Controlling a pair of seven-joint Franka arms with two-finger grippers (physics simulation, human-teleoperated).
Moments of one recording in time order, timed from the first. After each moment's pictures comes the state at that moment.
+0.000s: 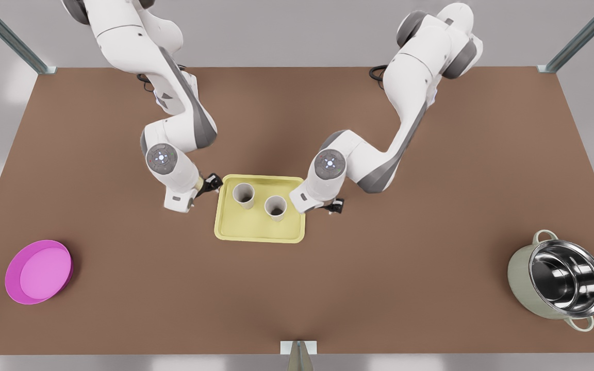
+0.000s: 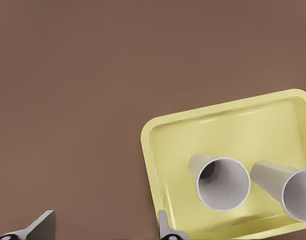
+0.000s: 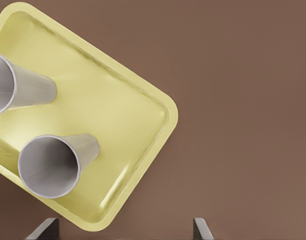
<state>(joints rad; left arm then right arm) -0.56 0.68 -0.17 -1.25 0.08 1.93 -0.47 0.40 0.21 -0.01 -1.98 0.08 2.12 -0.18</state>
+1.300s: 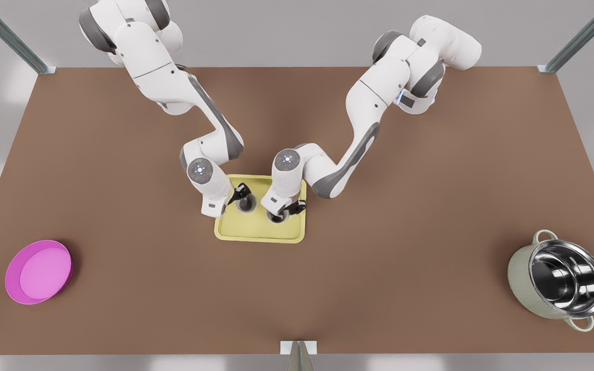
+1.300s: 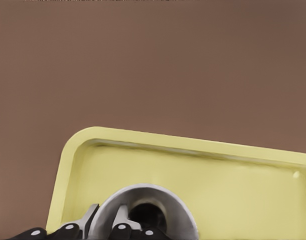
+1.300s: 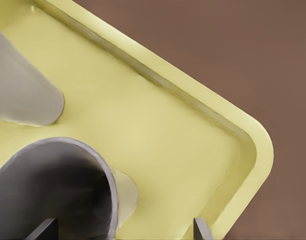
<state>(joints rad) -0.70 0.89 -0.15 -1.24 0.28 2.28 -1.04 0.43 0.41 0.08 -2.04 0.13 2.45 -0.14</state>
